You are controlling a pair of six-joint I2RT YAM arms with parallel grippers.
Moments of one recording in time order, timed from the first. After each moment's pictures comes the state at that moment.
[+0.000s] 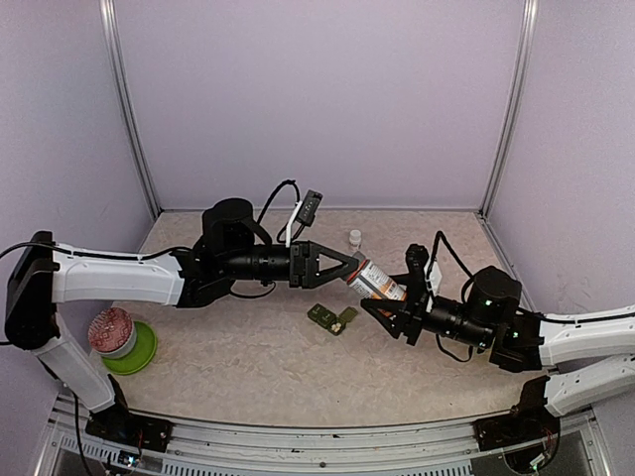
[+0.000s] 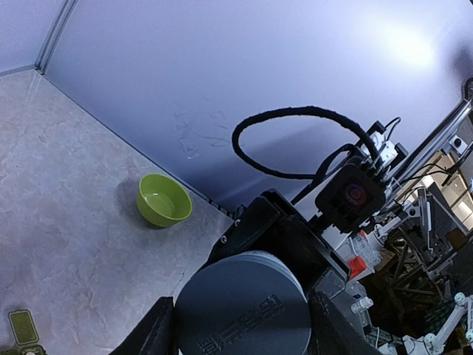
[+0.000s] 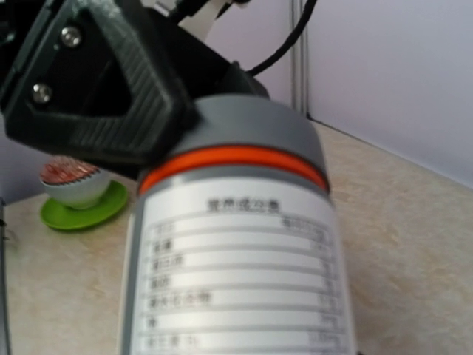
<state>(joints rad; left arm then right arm) -0.92 1.59 1.02 0.52 0.61 -0.62 1.04 1.05 0.44 0.59 -0.01 0.05</state>
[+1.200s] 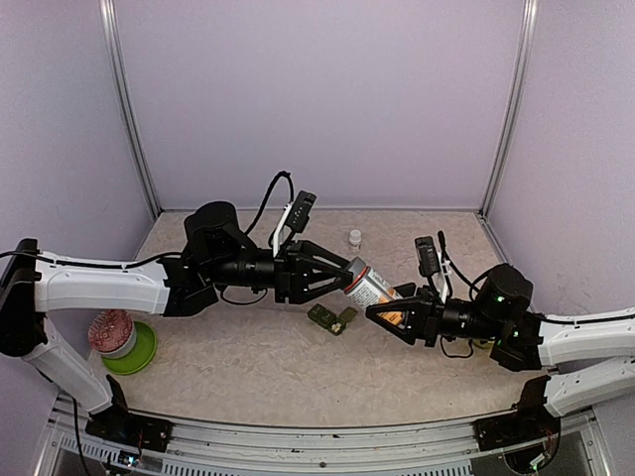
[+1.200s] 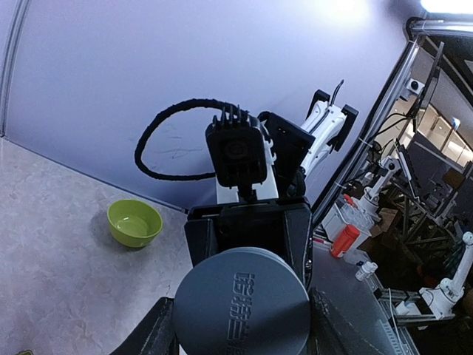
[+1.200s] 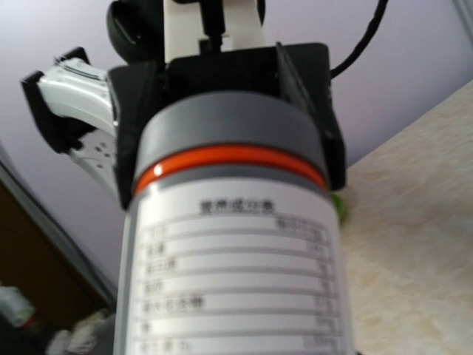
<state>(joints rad) -0.96 1.50 0.96 0.60 0.69 -0.45 0.97 1.04 0.41 0.75 -0.41 0.60</state>
